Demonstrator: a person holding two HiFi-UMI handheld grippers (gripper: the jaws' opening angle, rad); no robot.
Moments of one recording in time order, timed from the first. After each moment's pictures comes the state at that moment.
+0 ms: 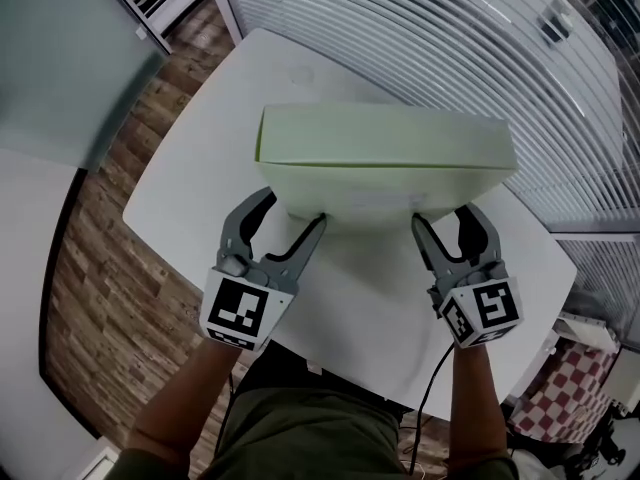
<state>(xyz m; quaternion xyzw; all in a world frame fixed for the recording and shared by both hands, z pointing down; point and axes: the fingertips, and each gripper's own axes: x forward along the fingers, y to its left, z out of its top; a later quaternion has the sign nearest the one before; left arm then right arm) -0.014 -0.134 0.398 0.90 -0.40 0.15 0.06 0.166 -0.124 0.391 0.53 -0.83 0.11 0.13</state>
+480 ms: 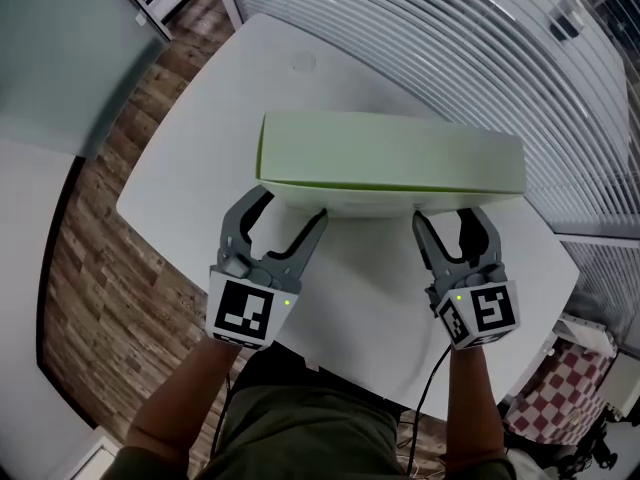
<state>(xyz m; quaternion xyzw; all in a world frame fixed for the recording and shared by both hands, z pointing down) -0.013 -0.137 0.413 0.90 -0.41 0.16 0.03 0.166 -0.127 0.408 0.54 -0.83 0.10 0.14</state>
